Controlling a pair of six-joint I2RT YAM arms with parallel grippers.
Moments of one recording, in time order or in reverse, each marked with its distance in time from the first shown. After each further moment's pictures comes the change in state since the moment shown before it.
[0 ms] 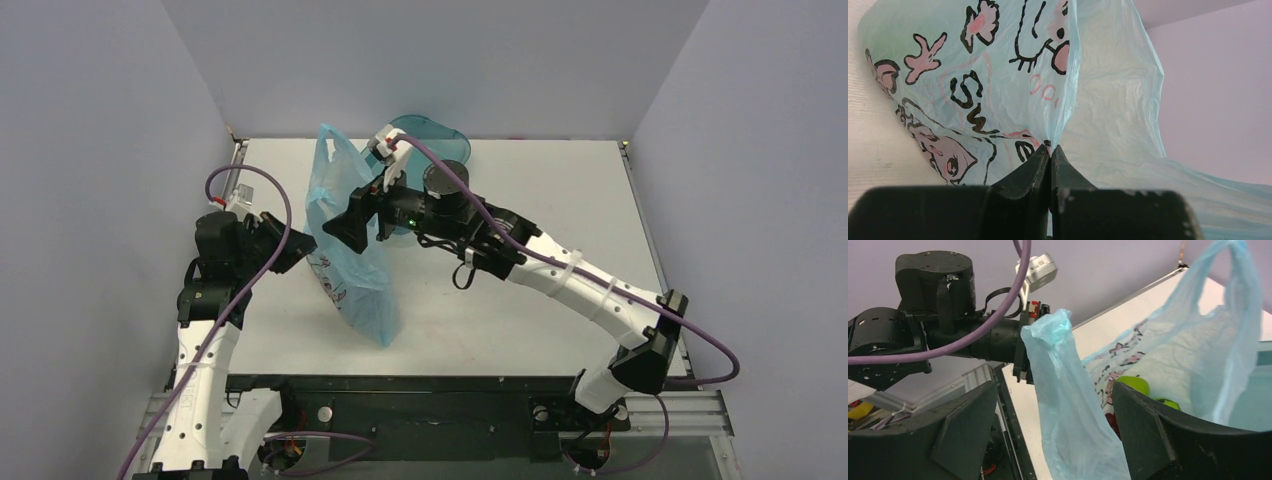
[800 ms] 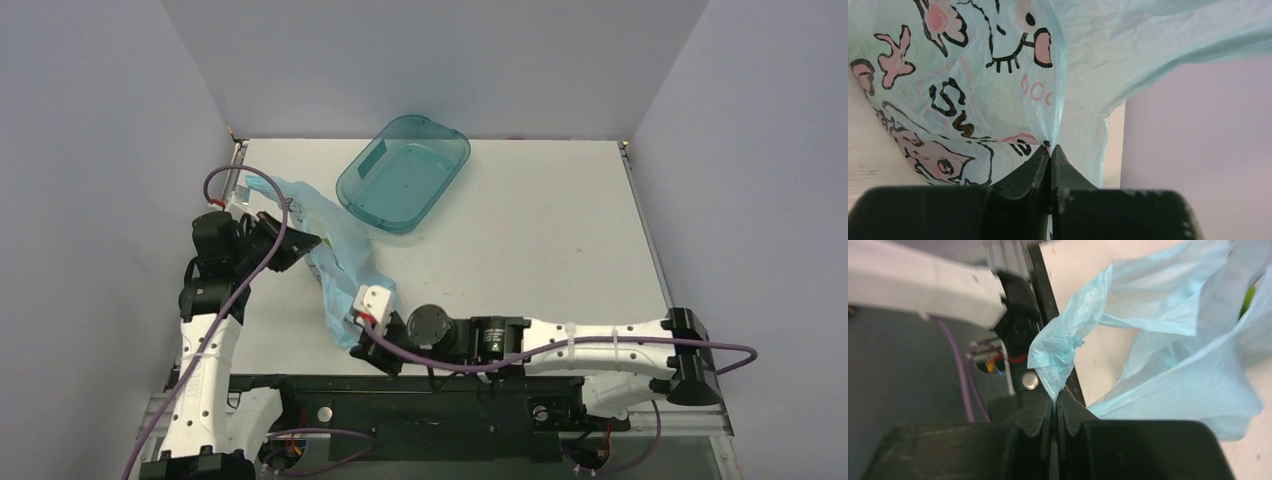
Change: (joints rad) left arm 0.068 0.034 -0.031 0.069 0.089 -0.034; right arm 0.401 -0.186 -0.472 0.079 0.165 -0.082
